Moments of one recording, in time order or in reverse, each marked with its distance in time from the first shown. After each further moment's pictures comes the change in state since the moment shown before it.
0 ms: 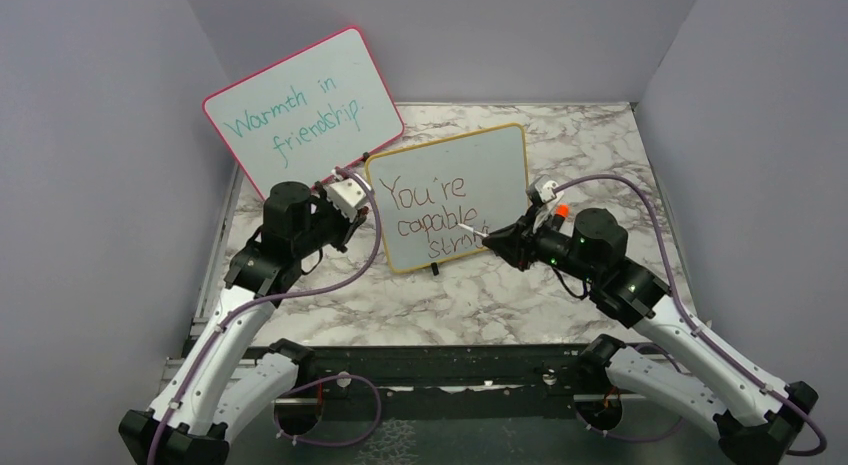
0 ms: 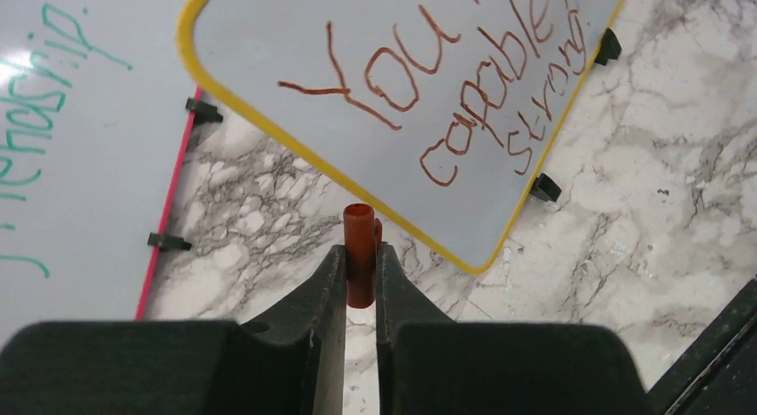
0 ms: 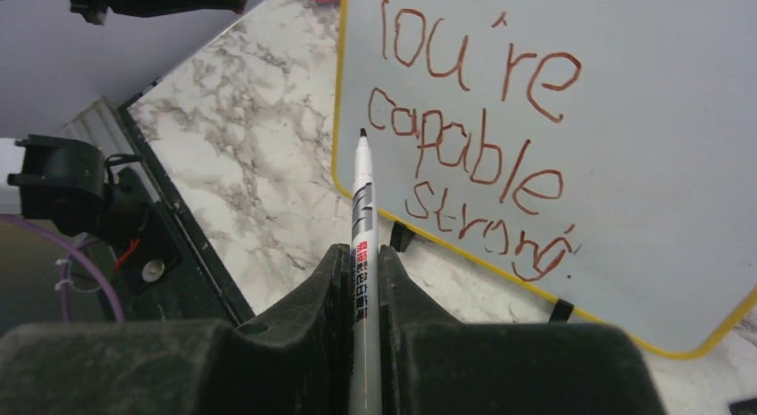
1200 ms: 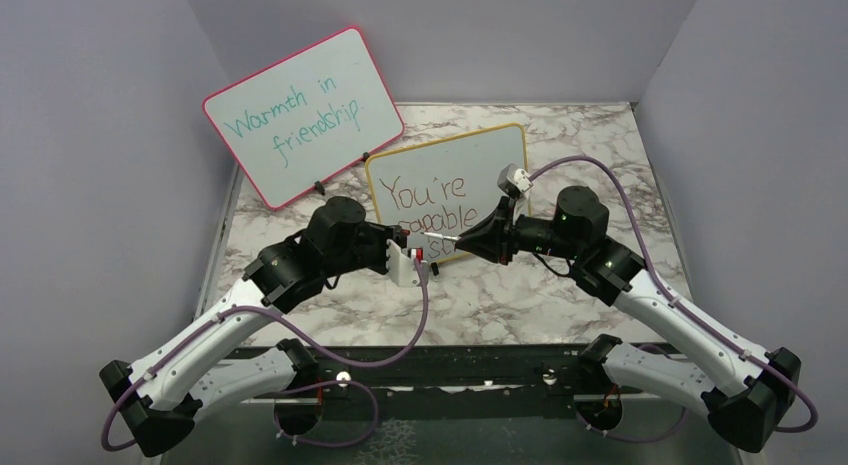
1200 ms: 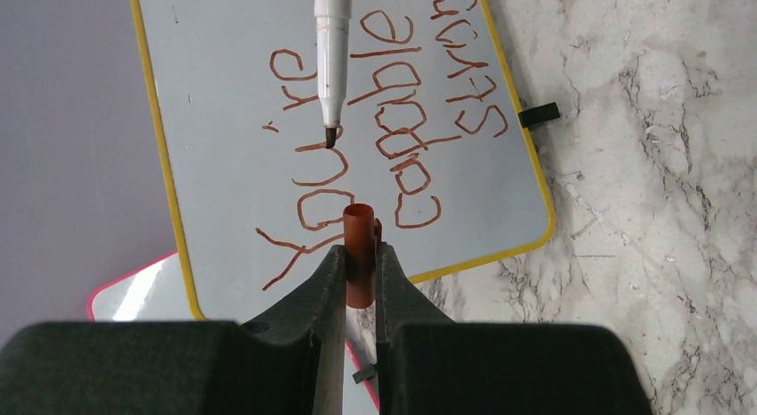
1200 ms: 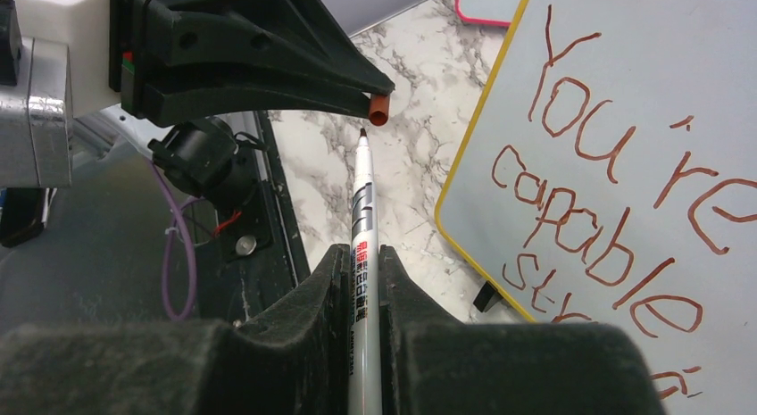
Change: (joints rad) left arm -0.463 0.066 0.117 -0.158 -0.120 0.789; right arm 0.000 0.199 0.095 0.160 -0.367 -0.014
